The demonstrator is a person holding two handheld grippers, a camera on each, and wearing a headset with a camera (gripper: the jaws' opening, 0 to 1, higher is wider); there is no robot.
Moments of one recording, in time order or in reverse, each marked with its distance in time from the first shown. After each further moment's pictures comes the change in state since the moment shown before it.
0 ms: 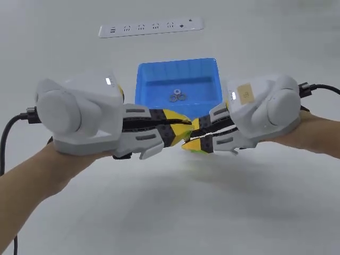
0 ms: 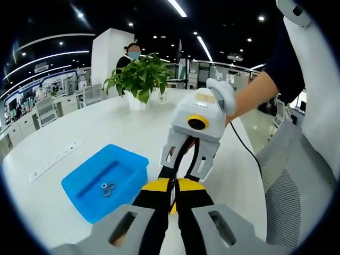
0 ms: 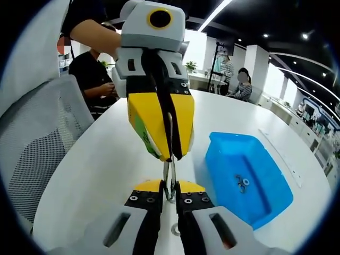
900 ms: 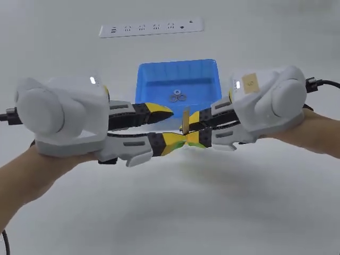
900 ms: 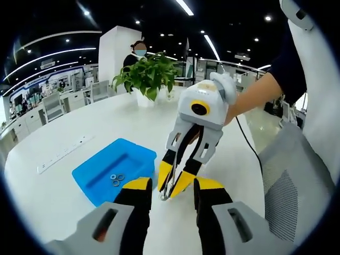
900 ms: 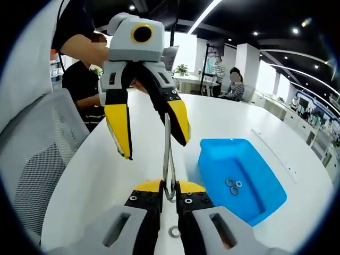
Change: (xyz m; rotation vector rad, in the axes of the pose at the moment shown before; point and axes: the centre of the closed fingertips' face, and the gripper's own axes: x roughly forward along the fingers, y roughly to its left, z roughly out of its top) left arm -0.028 0.008 -0.008 -0.038 0.022 0.076; right arm -0.010 -0.012 0.019 0.067 -0.030 -0.036
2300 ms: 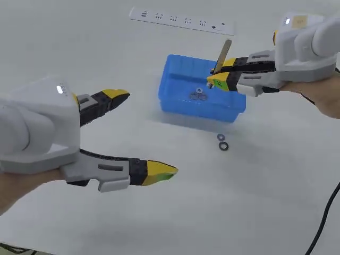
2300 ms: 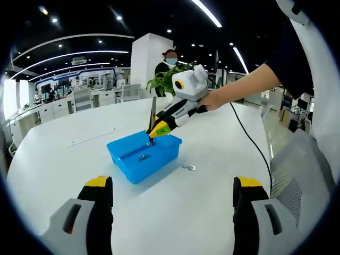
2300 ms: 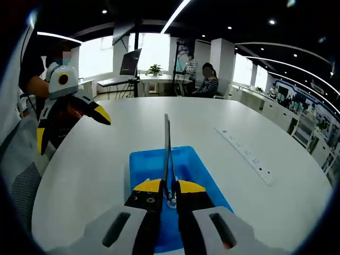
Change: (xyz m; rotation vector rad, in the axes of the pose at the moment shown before) left arm -0.059 0.018 -0.036 -0.121 -0.093 0.220; right arm 0.008 -0.121 0.004 0.106 0.018 -0.163
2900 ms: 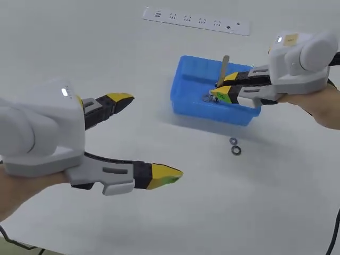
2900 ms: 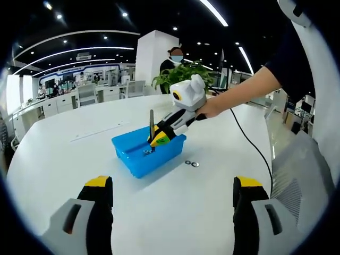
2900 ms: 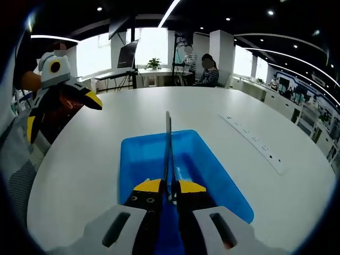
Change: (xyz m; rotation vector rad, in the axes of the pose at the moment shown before) left arm -0.003 0.005 -0.006 -0.030 0.026 0.021; right arm 0.017 0.007 -0.020 0.040 0.040 0.014
